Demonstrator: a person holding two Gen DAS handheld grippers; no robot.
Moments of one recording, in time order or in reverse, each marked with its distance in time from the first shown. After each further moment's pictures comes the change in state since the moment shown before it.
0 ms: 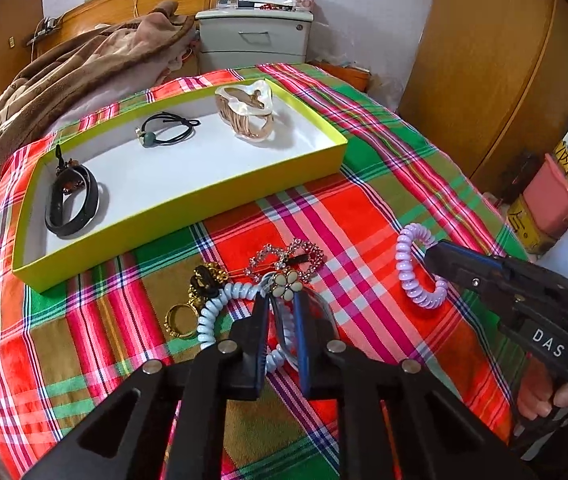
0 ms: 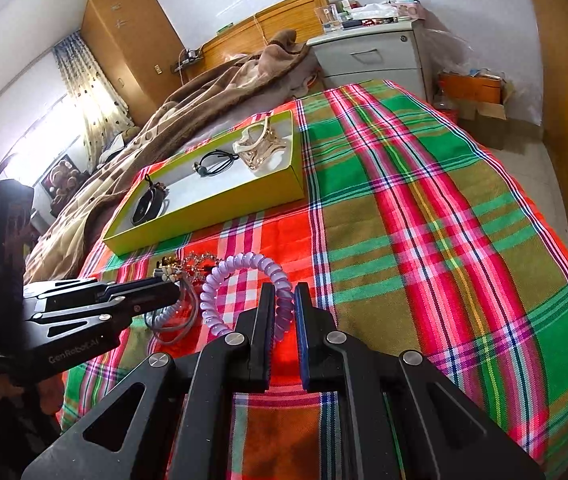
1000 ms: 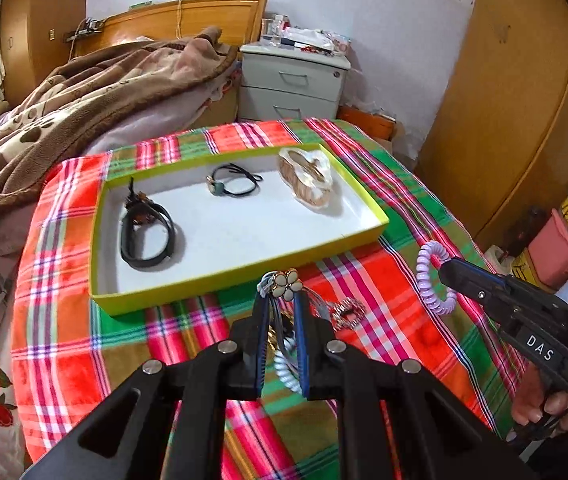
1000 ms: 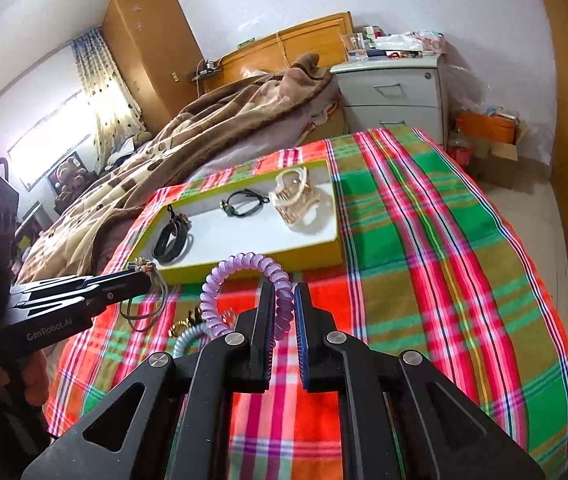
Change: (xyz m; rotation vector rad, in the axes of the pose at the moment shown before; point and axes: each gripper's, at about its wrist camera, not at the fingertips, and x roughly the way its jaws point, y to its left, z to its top) left arm -0.050 0.050 0.021 -0.112 -0.126 0.035; right arm -0.003 0.039 0.042 -0.085 -0.063 -0.001
